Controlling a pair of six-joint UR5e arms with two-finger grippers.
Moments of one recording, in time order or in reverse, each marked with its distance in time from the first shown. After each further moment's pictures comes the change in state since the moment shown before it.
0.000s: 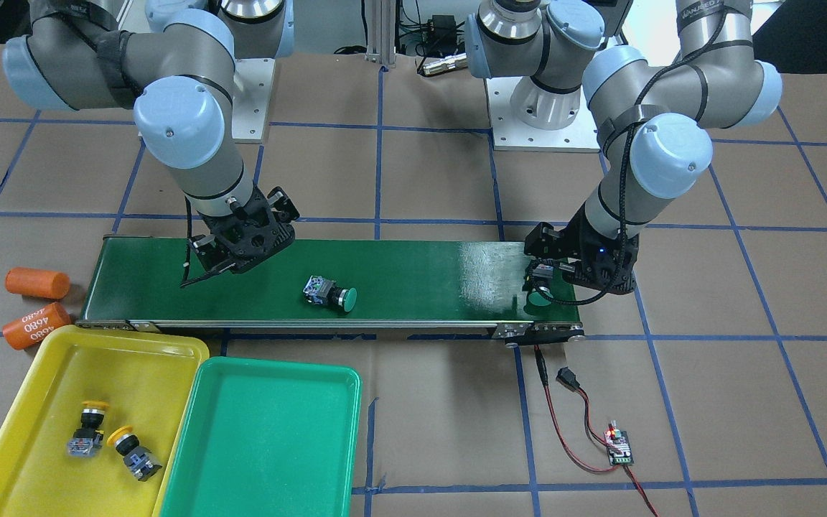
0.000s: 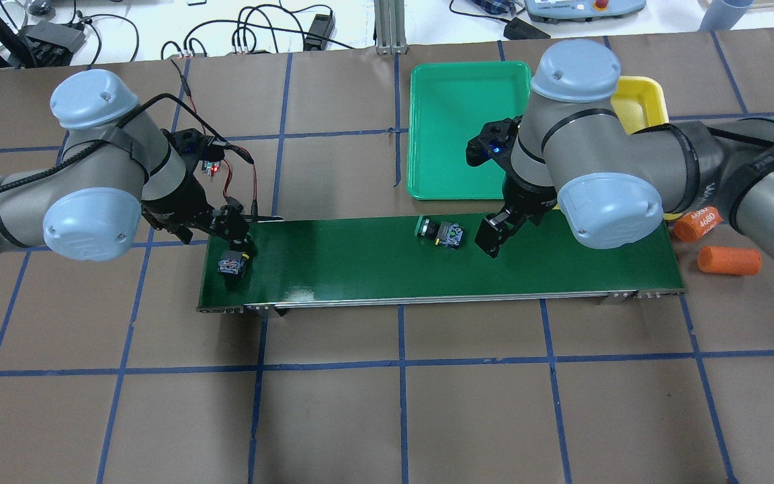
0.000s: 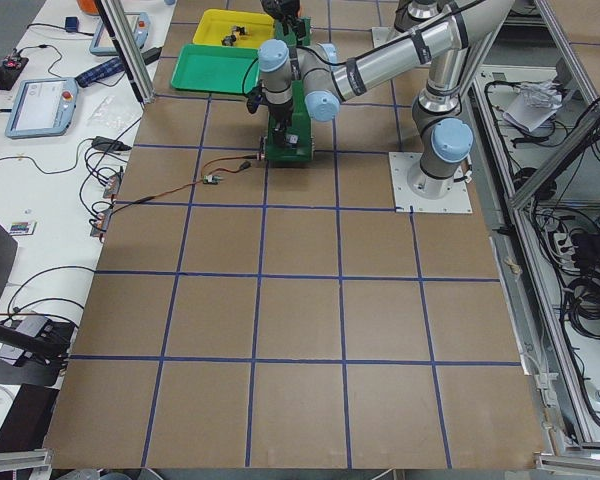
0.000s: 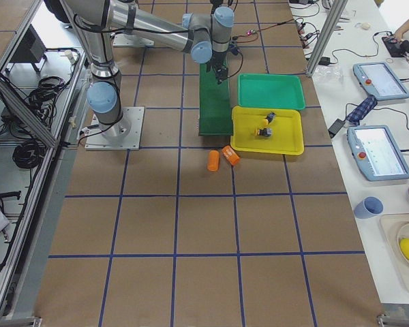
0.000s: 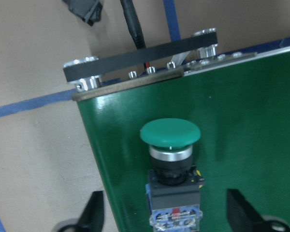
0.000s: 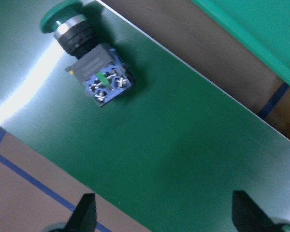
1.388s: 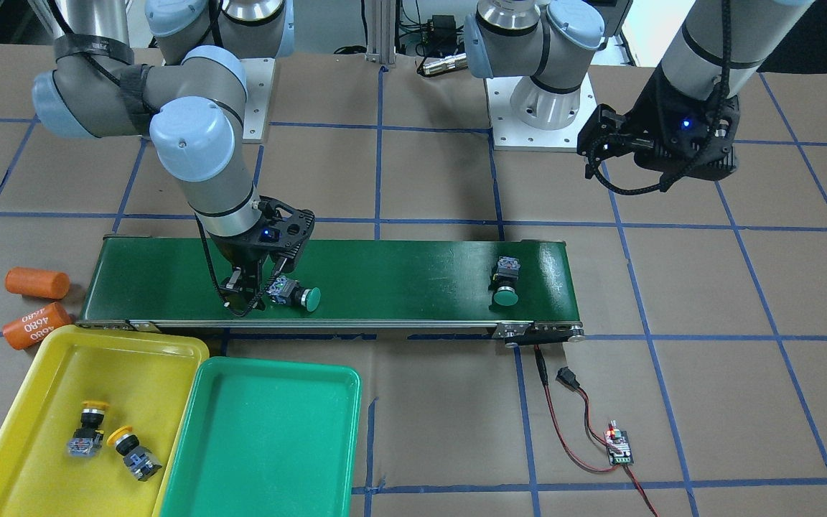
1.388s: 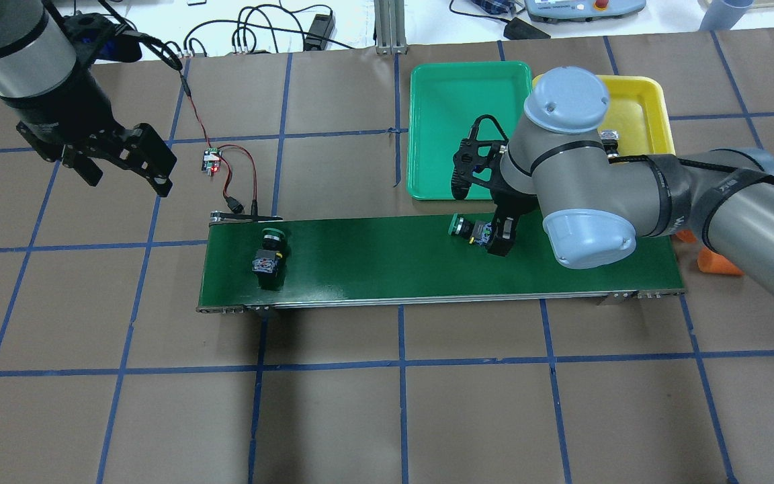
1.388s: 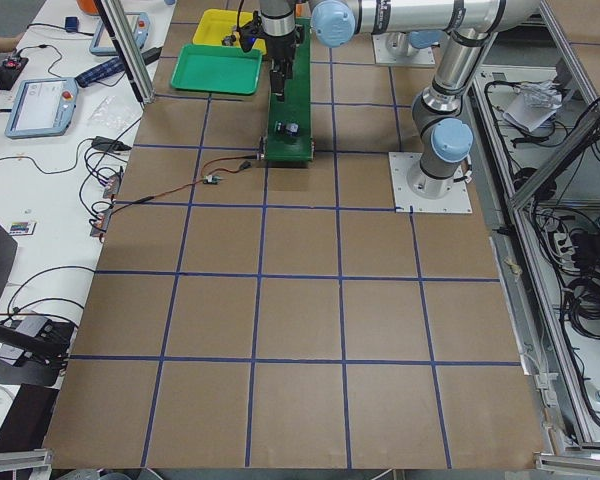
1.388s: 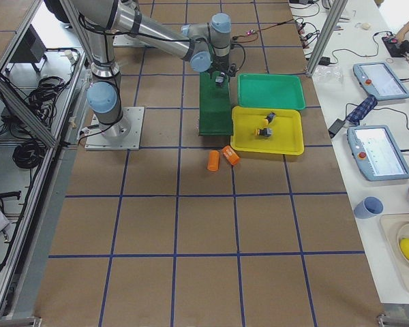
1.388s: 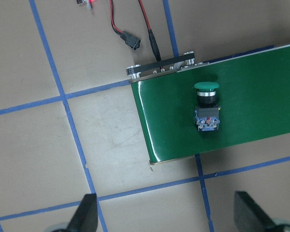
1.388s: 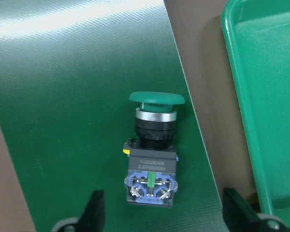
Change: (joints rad) left arm 0.000 0.164 0.334 -0.478 0.075 -0.016; right arm 0.004 0.060 0.058 -0.273 0.017 -0.605
